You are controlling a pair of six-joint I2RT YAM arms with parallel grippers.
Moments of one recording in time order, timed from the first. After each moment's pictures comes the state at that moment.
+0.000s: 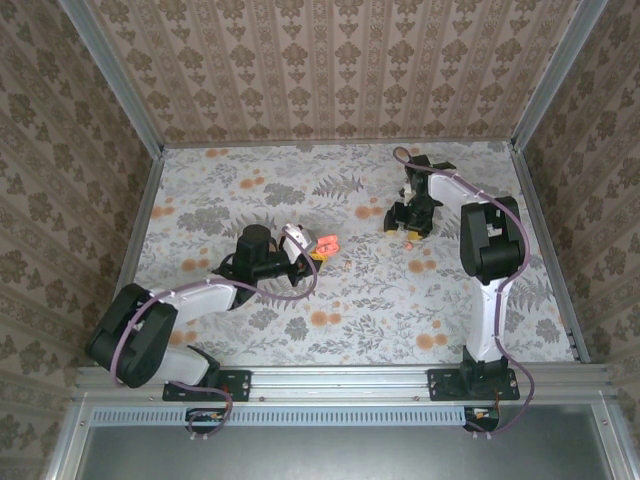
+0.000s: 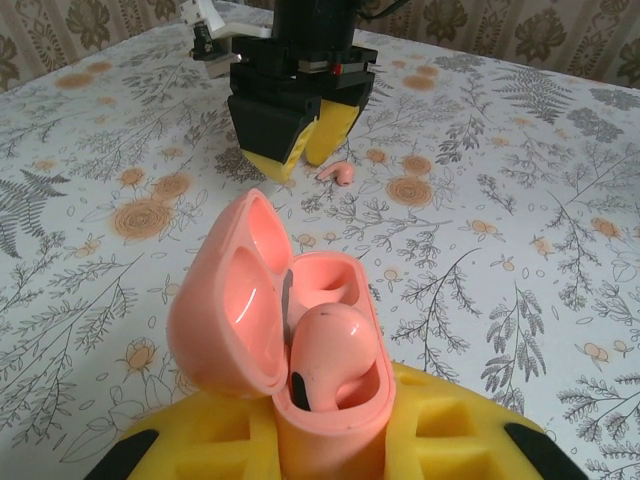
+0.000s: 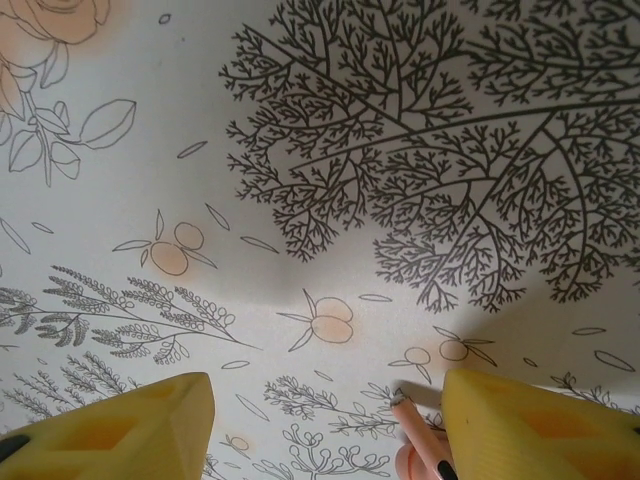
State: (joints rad) left arm -0.61 1.38 0.52 0.47 0.58 0.18; right arm 0.15 2.13 1.61 -0.98 -0.26 0.29
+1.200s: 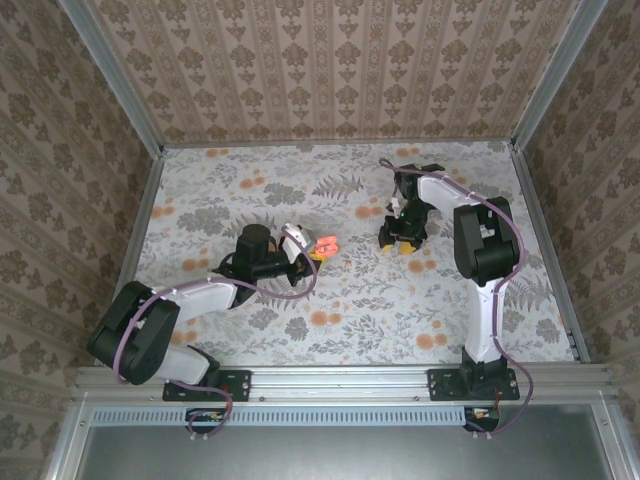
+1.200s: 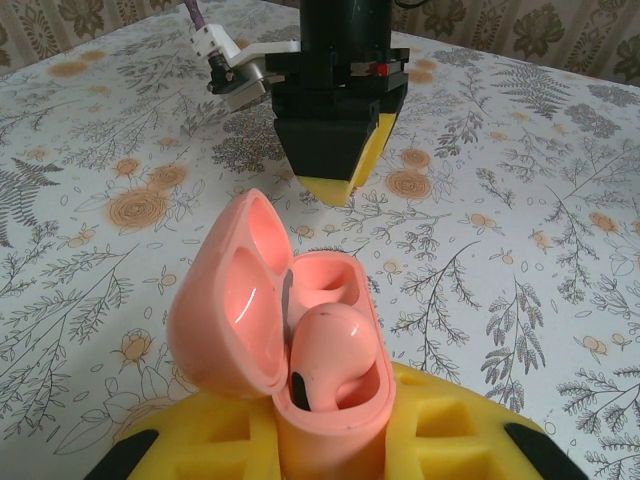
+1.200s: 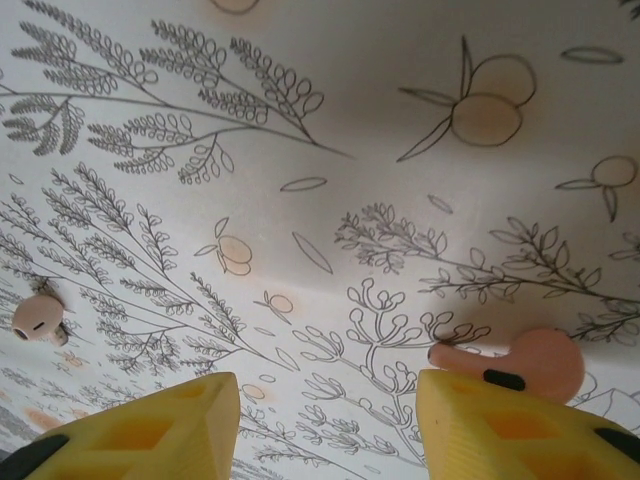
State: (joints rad) left arm -0.59 1.40 0.52 0.47 0.61 0.18; right arm 0.22 2.13 1.61 -1.17 -0.32 0.18
